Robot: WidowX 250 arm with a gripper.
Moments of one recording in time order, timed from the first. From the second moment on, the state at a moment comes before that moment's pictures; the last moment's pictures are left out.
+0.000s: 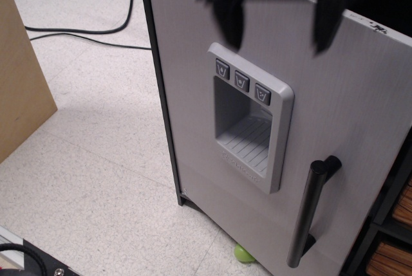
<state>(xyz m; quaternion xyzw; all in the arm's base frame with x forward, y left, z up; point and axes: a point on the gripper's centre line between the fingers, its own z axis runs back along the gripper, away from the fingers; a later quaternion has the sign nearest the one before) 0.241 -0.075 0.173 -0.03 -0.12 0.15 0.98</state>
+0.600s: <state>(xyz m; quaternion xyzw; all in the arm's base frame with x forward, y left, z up) 0.245 -0.087 0.089 -0.02 -0.09 0.03 0.99</state>
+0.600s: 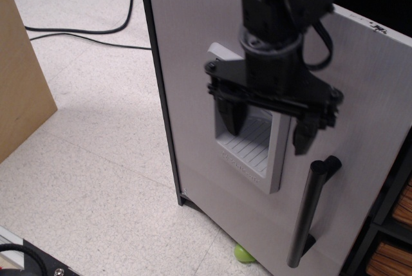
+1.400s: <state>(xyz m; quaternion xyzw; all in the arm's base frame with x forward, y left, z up) 0.315 -0.118 0.068 -0.02 -0.17 0.01 0.98</state>
